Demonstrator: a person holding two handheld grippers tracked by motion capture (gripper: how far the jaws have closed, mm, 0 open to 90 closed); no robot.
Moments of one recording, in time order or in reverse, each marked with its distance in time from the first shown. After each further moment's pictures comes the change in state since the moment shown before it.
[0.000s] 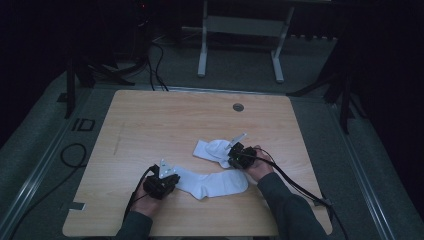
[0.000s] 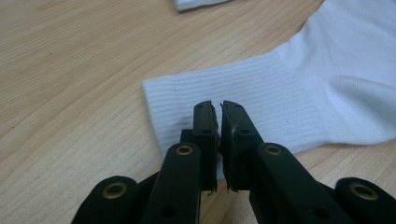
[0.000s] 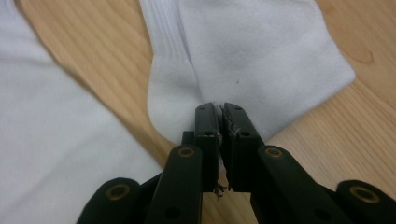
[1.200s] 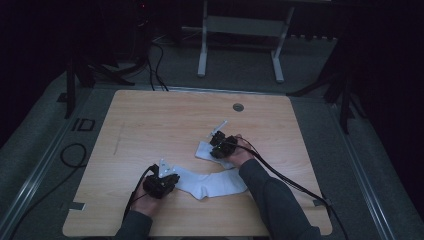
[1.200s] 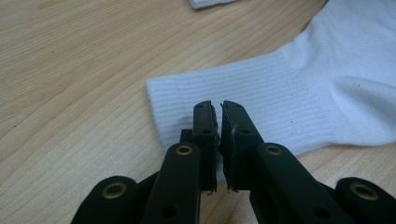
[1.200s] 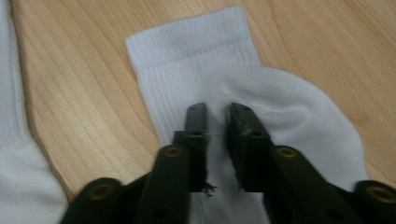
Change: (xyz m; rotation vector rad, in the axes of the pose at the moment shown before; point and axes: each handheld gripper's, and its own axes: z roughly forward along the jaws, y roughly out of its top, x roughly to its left) left arm 0.002 0.000 0.001 0.005 -0.003 -0.004; right arm -0.002 0.064 0.030 -0.019 0.075 0.007
